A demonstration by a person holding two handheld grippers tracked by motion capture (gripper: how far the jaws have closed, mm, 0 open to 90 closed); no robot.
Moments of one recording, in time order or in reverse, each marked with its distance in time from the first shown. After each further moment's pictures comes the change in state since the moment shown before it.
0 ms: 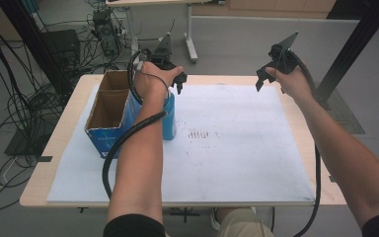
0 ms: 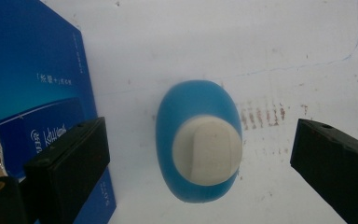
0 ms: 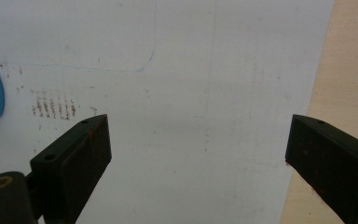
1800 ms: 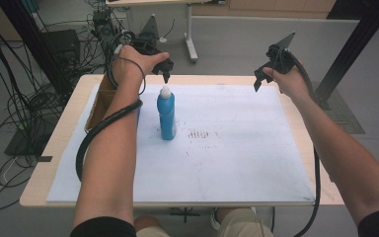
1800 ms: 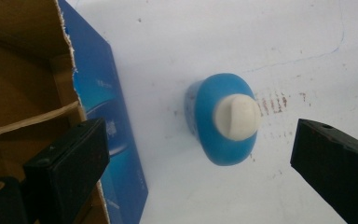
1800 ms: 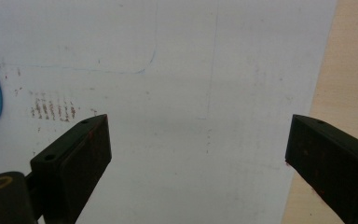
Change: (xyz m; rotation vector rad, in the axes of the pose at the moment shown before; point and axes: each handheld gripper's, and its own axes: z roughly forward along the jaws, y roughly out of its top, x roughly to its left) left arm 0.031 -0.005 -0.051 -0.021 -0.018 0.080; right arm 0.006 0.004 0.003 0.006 -0.008 0.003
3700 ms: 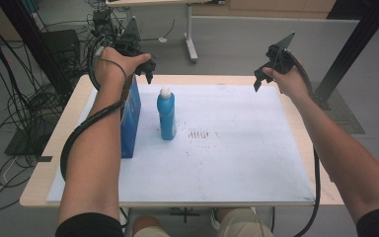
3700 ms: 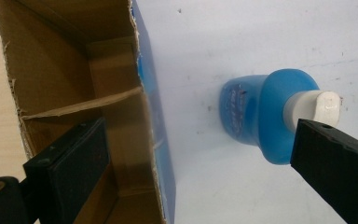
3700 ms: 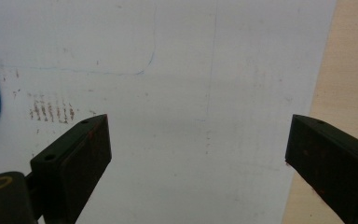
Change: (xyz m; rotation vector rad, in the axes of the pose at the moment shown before) left arm 0.043 -0.007 0.002 0.009 0.034 -0.066; right arm 0.000 0.001 0.002 -0.001 -0.005 0.003
